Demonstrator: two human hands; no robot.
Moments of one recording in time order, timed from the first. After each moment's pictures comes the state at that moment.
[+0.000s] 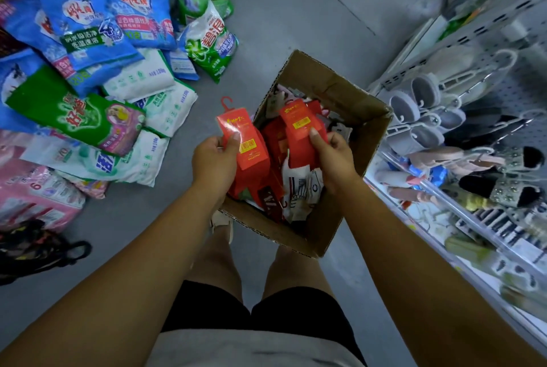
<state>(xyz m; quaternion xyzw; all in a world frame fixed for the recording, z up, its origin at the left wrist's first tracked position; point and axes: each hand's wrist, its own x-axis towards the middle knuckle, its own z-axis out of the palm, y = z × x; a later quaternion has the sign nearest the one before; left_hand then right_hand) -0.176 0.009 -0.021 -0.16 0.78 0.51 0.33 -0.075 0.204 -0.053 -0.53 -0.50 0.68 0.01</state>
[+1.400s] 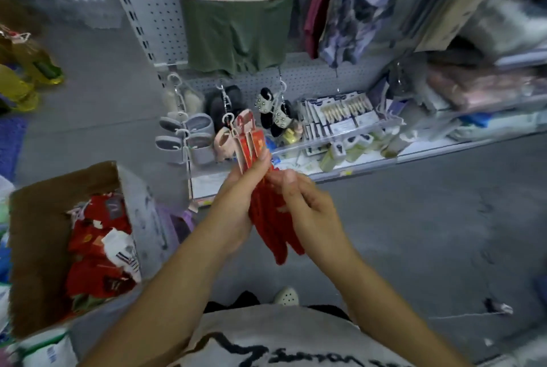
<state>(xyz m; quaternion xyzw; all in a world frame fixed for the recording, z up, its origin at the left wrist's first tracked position) 0.262 0.191 0.217 0.19 0.48 0.52 0.68 0.388 0.179 0.231 -0.52 -0.53 0.54 0.38</state>
